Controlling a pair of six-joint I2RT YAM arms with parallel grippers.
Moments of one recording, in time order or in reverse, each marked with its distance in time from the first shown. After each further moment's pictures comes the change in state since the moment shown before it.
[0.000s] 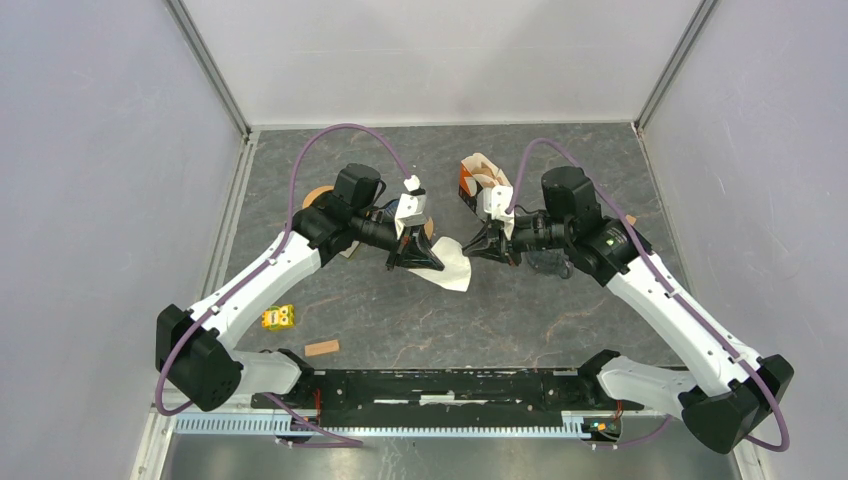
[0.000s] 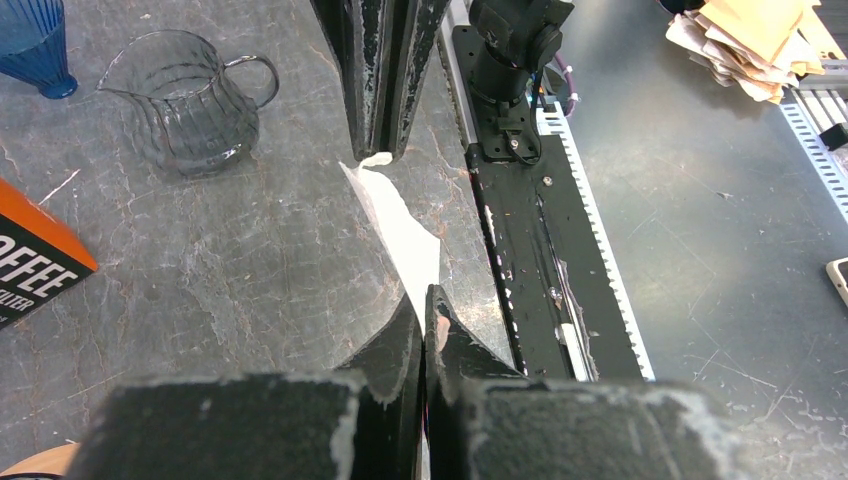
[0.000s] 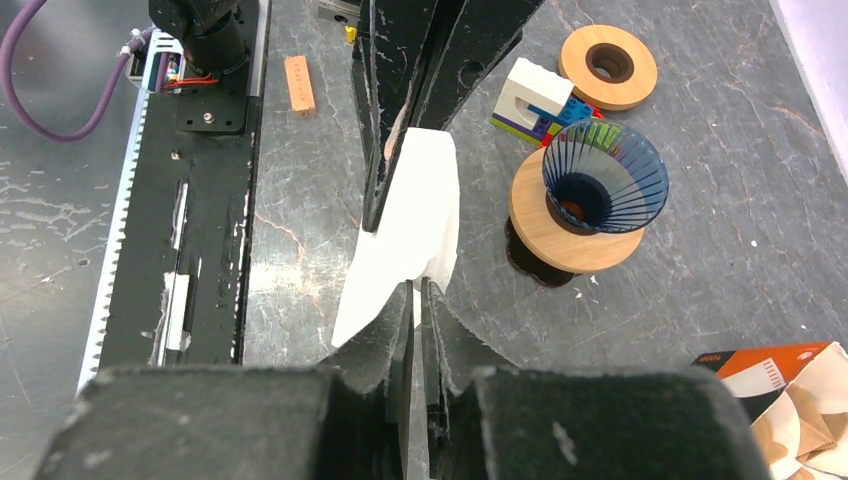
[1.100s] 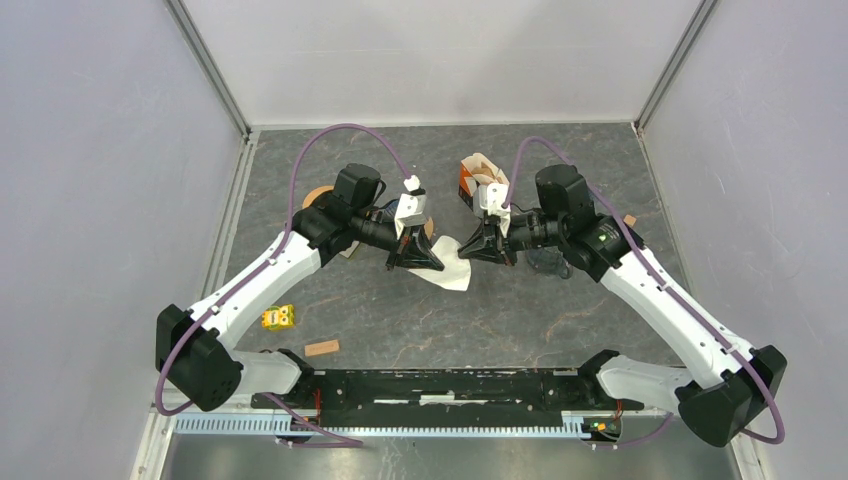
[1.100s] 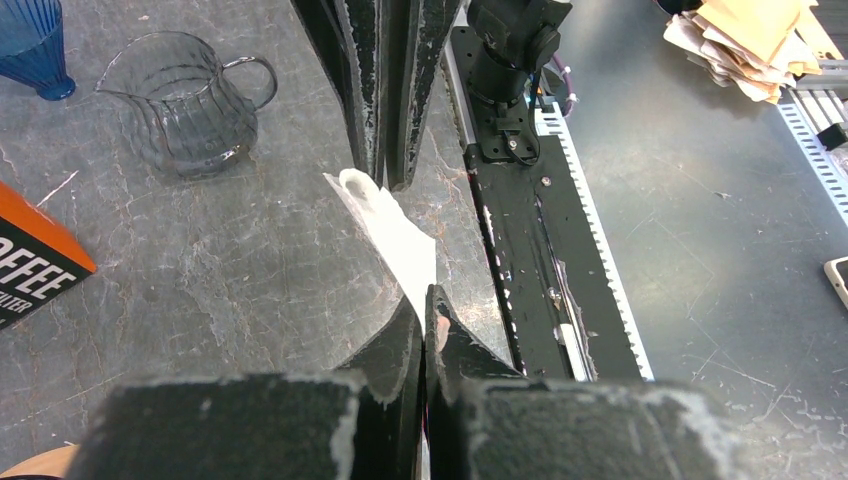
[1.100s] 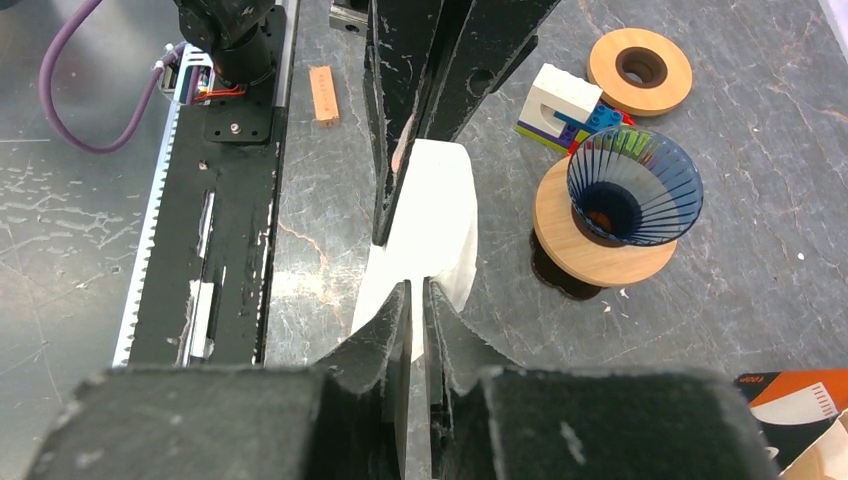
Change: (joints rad) left arm 0.000 0.000 0.000 0.000 0.004 0.000; right arm 0.000 0.034 -0.007 0.027 -0.051 0.039
